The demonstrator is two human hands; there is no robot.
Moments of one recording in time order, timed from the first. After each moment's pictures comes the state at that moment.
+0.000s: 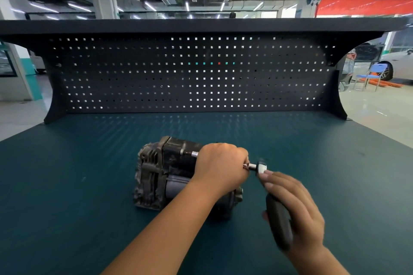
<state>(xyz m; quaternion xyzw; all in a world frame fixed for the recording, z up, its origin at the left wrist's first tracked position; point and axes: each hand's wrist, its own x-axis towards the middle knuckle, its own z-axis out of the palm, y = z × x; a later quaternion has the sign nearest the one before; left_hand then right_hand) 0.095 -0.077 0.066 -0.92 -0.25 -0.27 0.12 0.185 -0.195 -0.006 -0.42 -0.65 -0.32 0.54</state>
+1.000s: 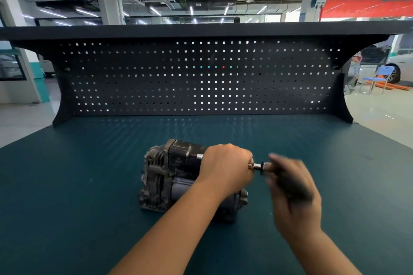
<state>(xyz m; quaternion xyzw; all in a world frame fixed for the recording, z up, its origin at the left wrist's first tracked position) 0.094 -0.076 0.069 -0.92 -0.26 -0.26 0.12 0.174 -0.181 0.022 -0.48 -0.58 -0.26 0.60</state>
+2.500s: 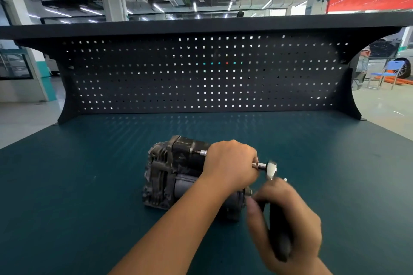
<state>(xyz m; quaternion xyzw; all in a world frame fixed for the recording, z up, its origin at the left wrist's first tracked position) 0.098 -0.076 0.077 -0.93 -0.28 -0.24 0.08 0.130 -0.187 0.030 -0.49 -0.58 -0.24 0.60</state>
